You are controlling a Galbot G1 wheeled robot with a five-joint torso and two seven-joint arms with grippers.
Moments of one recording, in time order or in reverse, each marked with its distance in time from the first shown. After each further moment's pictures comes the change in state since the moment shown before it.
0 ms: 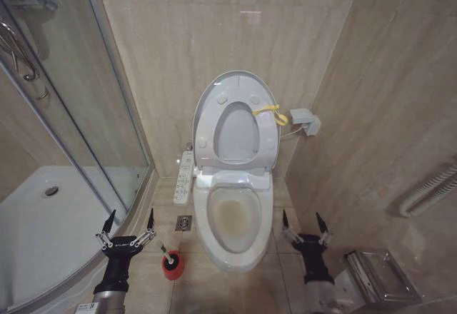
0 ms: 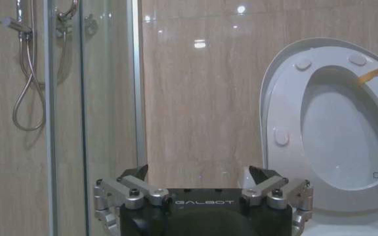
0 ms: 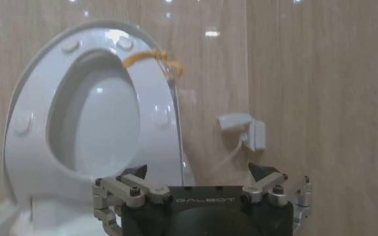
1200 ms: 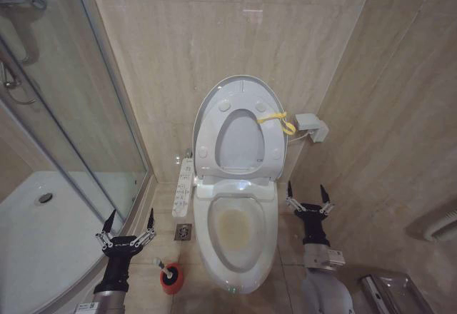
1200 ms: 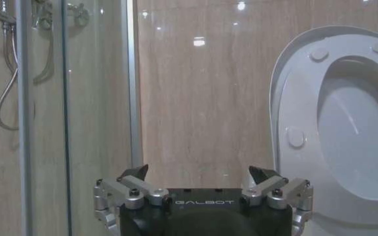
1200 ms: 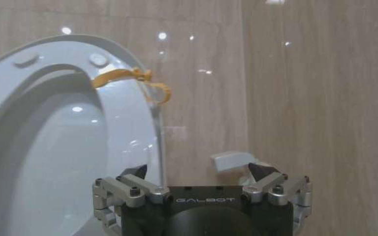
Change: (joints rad) left arm 0.000 0.000 0.000 0.000 0.000 0.000 0.000; right arm 0.215 -0.027 0.068 -0.145 -0.002 0.076 0.010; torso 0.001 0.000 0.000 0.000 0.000
